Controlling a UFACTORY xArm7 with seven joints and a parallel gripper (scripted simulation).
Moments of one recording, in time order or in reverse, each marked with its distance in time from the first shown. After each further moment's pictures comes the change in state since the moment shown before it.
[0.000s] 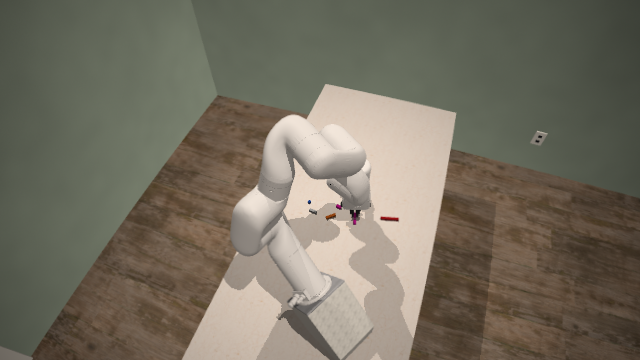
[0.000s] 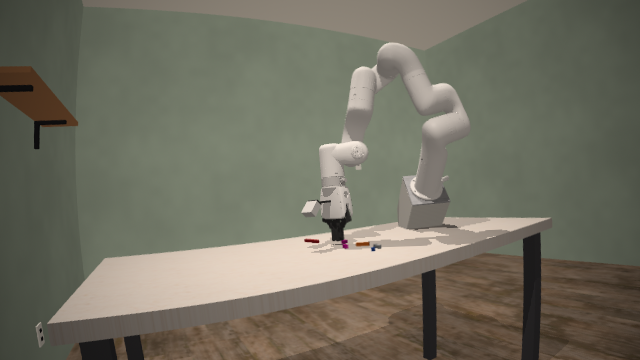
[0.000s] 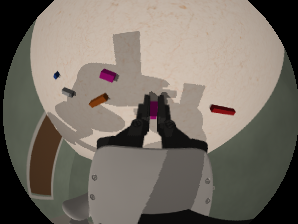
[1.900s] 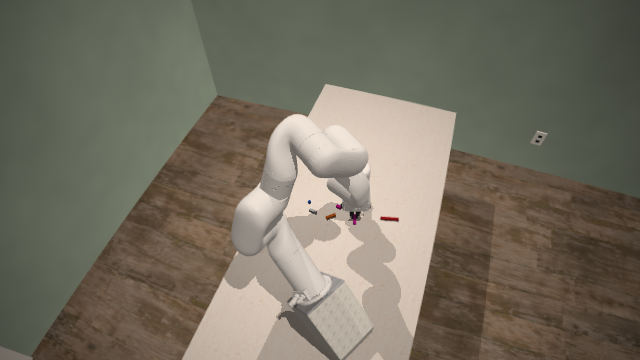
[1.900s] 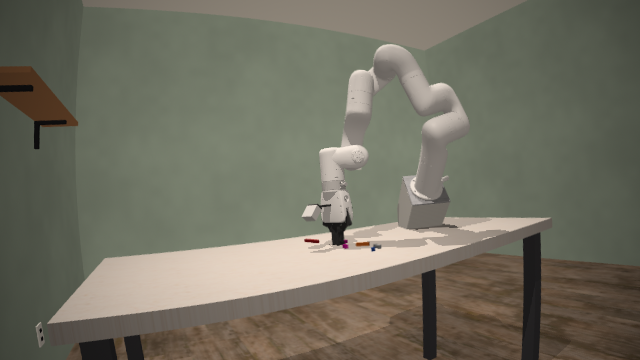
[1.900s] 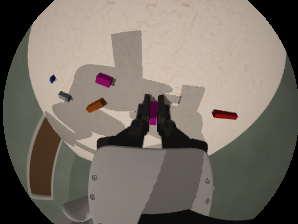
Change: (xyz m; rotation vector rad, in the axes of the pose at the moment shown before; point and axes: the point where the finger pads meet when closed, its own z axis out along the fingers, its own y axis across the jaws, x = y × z) arm 0.000 0.000 0.012 0.000 0.000 0.000
